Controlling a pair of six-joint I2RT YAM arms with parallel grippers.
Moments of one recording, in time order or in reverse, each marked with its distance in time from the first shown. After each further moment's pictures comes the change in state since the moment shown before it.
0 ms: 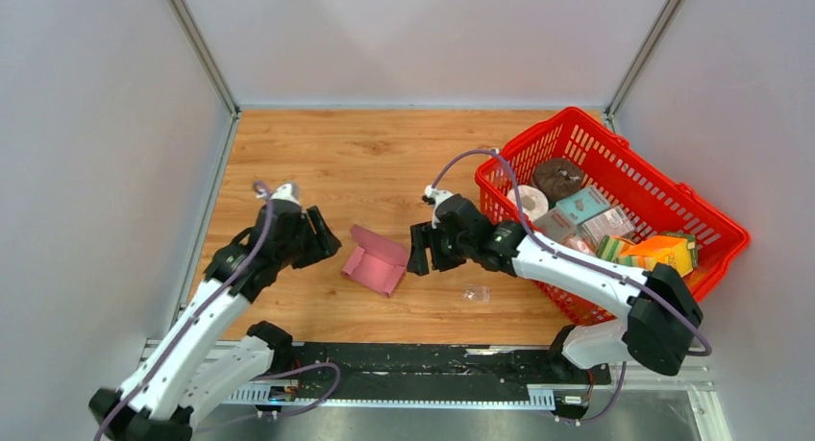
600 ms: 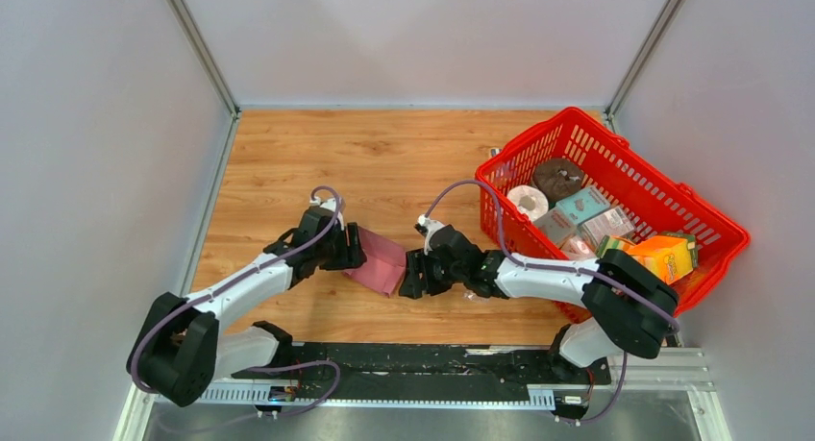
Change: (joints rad) left arm 0.004 0.407 -0.297 0.563 0.166 0.274; right arm 0.079 0.140 -0.268 0.462 -0.085 0.114
